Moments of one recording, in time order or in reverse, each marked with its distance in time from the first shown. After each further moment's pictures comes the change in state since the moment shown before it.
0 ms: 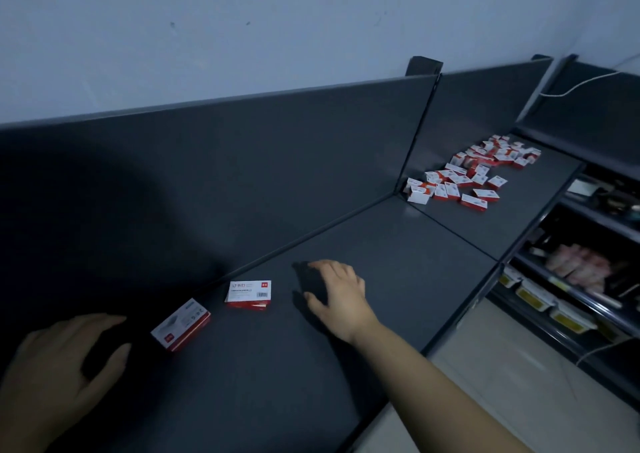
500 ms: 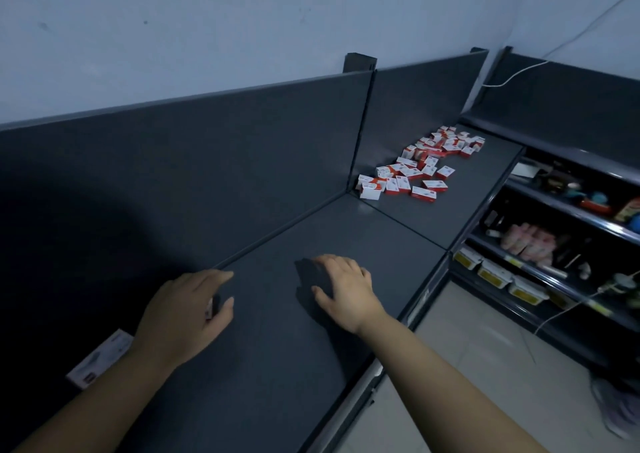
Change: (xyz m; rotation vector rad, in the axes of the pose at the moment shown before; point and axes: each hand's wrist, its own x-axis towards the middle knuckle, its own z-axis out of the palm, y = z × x) left_hand 0.111 0.201 0.048 -0.110 0.061 0.365; right_hand -0.012 0.073 -0.056 -0.091 0.035 0.092
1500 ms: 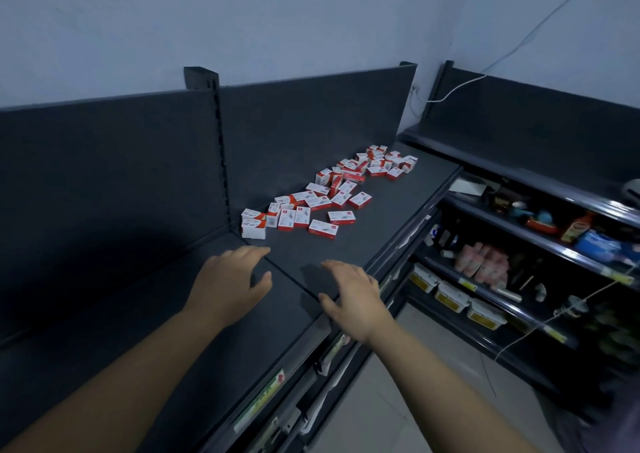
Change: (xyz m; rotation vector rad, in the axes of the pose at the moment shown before) left_hand 0.250 0.253 0.156 0.066 -0.146 -0.040; right_hand 0.031 0.281 -0.145 -0.003 0.014 0.082
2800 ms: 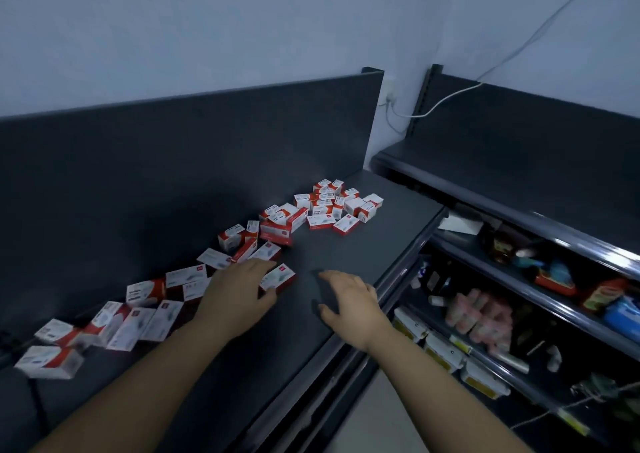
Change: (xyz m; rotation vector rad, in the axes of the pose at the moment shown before) left_hand 0.325 0.150 0.137 -0.063 -0.040 -0.038; right_hand 0.236 0.287 -0.087 0.017 -0.069 -0.019
